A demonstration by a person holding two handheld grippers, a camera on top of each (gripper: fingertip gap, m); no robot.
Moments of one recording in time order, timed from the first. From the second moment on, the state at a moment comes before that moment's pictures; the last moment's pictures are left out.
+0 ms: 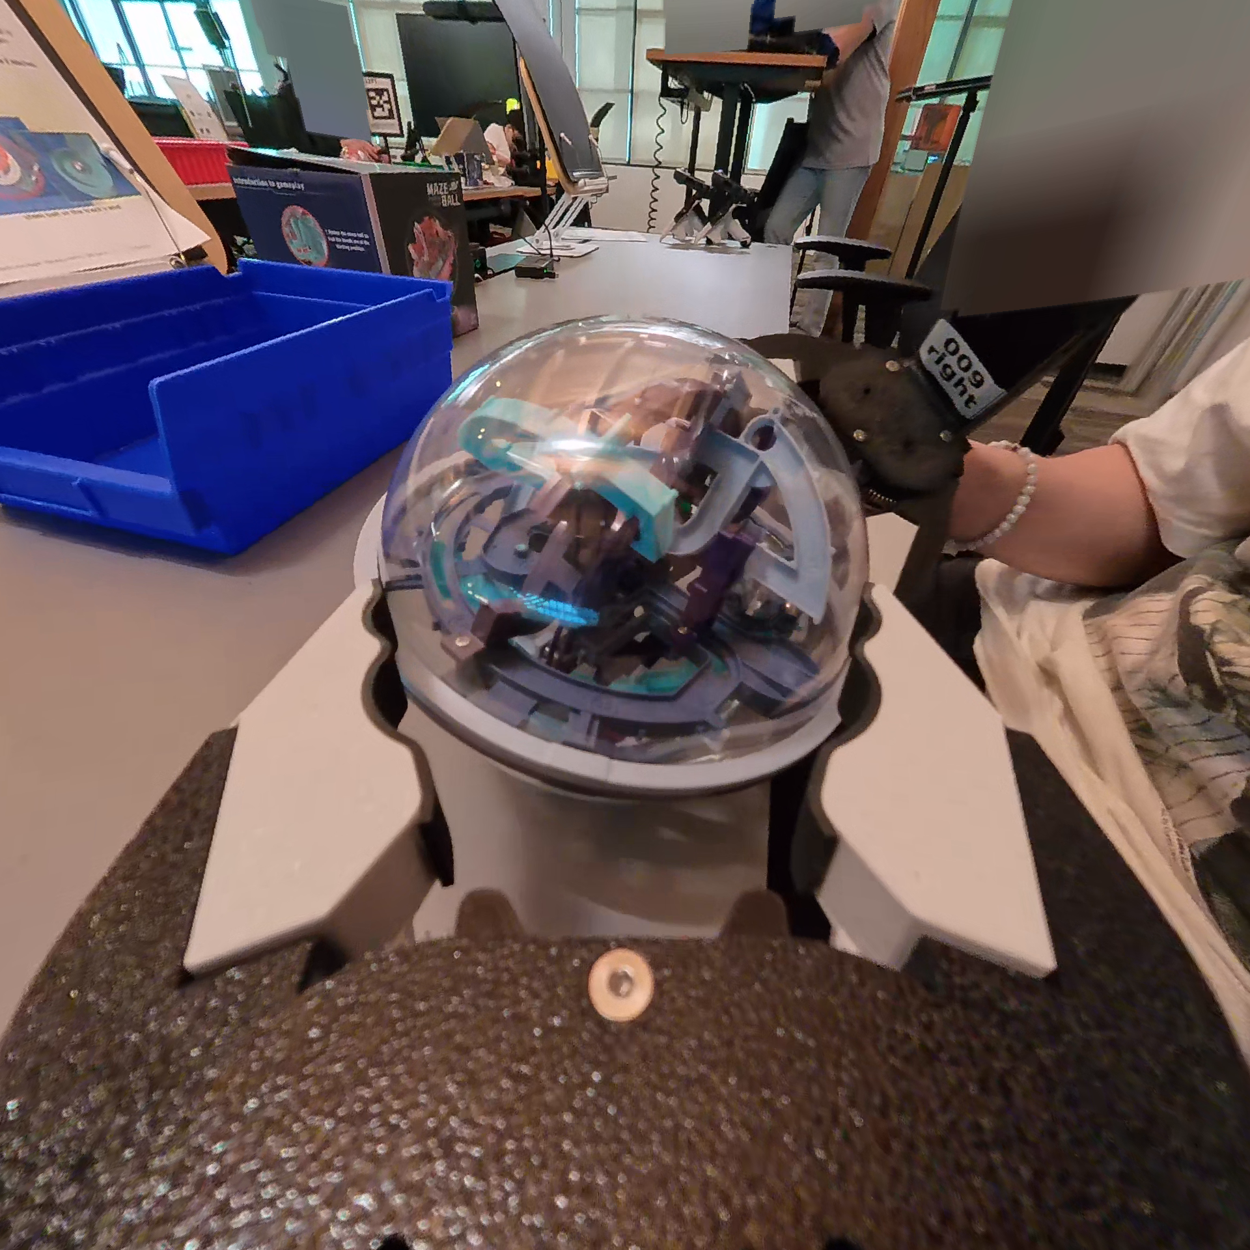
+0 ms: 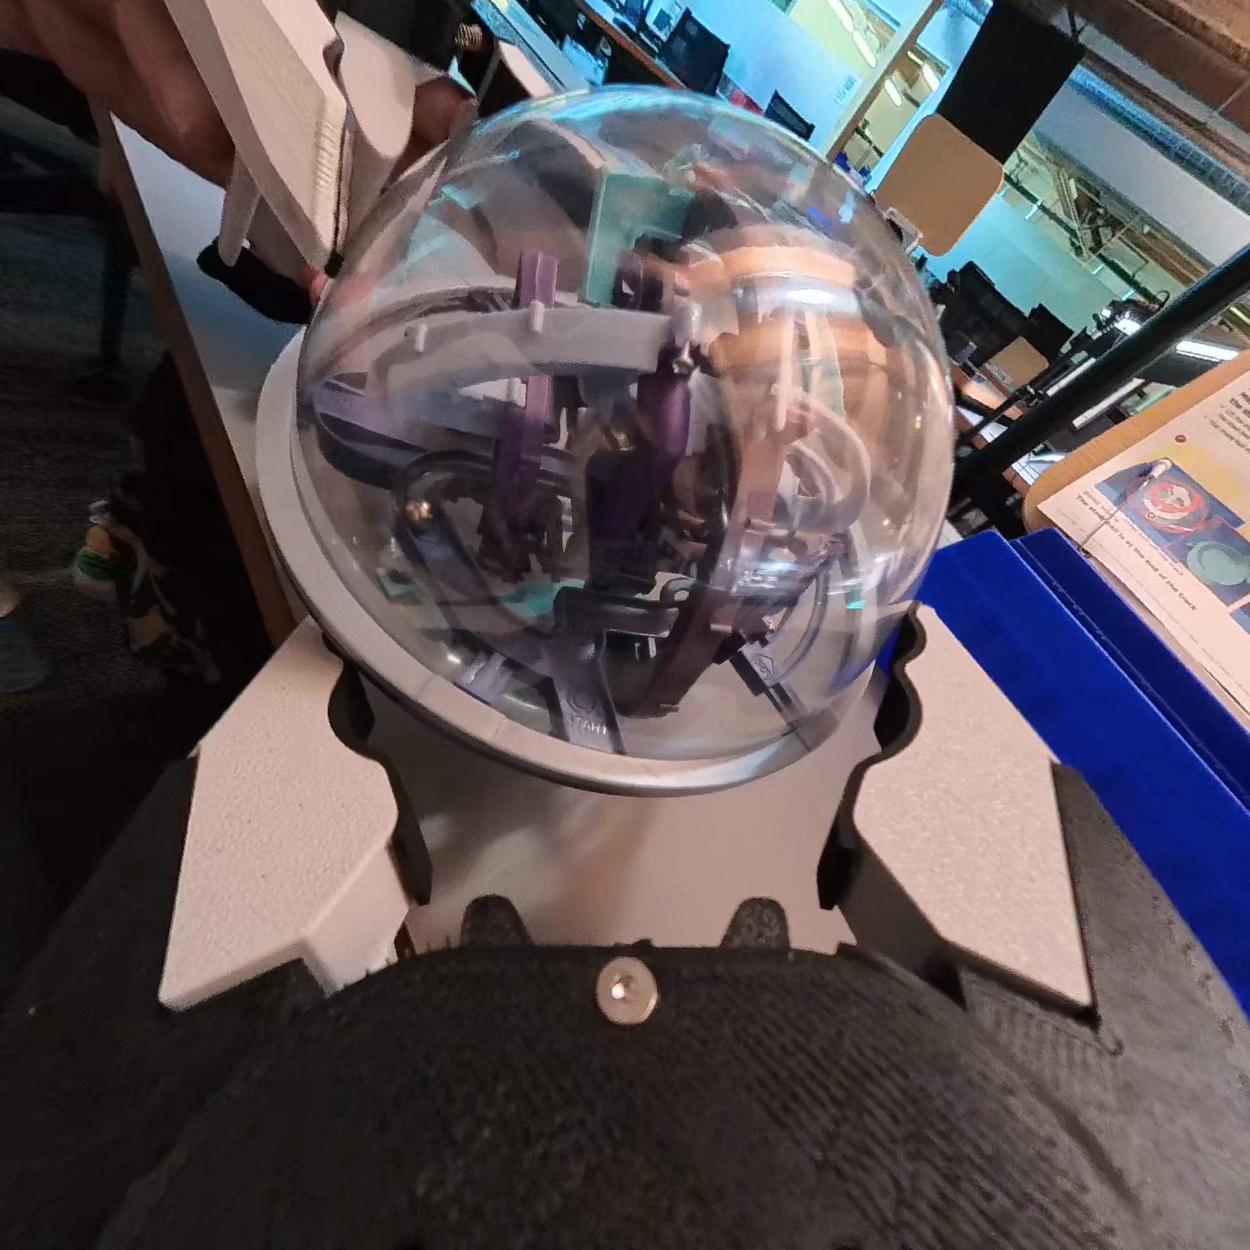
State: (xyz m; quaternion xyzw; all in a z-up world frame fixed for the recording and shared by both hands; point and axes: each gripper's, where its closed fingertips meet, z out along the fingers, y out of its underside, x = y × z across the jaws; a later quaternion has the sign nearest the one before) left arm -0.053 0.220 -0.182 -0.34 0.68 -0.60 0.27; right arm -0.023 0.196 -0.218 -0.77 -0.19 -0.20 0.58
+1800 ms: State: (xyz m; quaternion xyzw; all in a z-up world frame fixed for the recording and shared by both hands) left arm -0.030 0.246 -0.185 -0.46 0.60 -0.61 0.23; right arm -0.014 0.212 -0.211 -0.80 -0.05 -0.18 0.57
